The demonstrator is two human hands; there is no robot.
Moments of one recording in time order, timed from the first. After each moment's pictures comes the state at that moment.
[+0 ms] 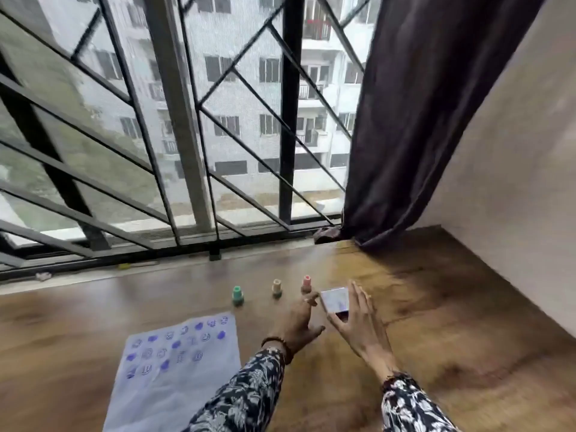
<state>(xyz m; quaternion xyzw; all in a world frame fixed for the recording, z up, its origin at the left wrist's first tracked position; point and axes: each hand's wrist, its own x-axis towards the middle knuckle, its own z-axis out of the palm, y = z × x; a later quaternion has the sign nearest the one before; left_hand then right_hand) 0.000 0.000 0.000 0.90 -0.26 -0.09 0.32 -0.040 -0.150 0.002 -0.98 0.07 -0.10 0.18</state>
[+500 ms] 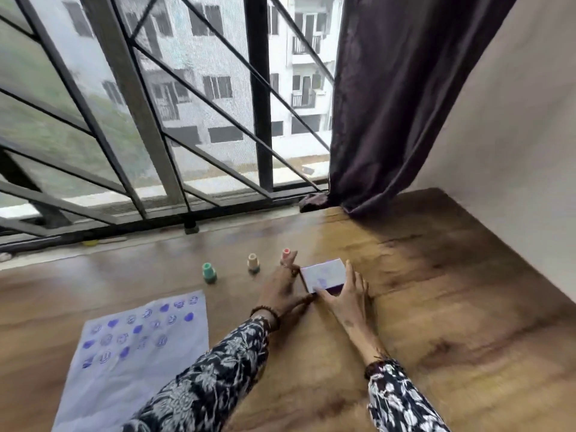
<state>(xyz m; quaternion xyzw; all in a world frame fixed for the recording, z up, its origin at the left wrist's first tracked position) 0.043 -0.034 -0.043 0.90 -0.20 -0.07 0.39 -0.014 -0.173 -0.045 -0.90 0.21 -0.12 0.37</state>
